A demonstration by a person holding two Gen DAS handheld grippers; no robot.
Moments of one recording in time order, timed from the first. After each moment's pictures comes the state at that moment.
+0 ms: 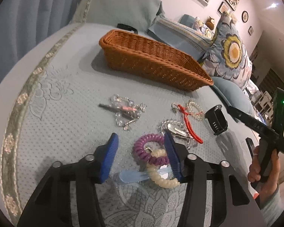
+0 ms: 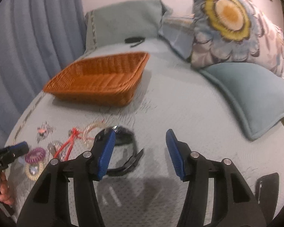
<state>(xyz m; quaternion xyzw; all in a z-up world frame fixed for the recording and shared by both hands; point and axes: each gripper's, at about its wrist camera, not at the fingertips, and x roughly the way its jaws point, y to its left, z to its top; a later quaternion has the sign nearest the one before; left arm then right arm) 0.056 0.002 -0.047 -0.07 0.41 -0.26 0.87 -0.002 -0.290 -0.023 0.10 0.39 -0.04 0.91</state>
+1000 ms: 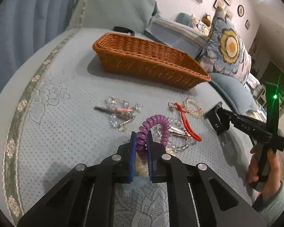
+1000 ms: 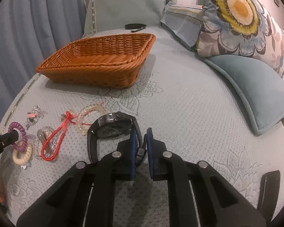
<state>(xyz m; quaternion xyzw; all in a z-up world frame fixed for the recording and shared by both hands) 0.049 -0.010 -0.039 -0.04 0.38 -0.26 0.88 0.009 -0.281 -0.044 0.09 0.42 -0.05 0.90</state>
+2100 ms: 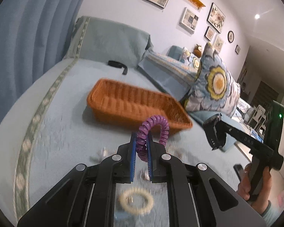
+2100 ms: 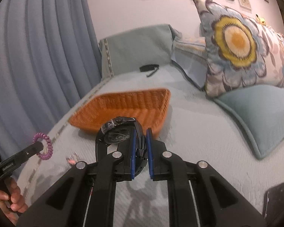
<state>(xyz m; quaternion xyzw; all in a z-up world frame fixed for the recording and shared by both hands) 0.059 -0.008 0.032 -0.09 0.27 -0.28 0.92 0.004 -0.288 0.041 0.16 0.27 0.00 0.95</state>
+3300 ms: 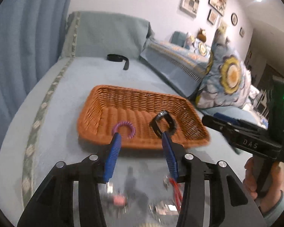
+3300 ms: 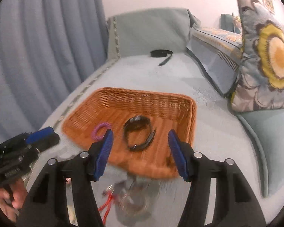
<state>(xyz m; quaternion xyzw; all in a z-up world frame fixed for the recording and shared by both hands) 0.112 -0.037 0.048 -0.04 0.31 -0.27 0.91 0.088 -0.263 0.046 0.11 0.35 0.05 0.93</state>
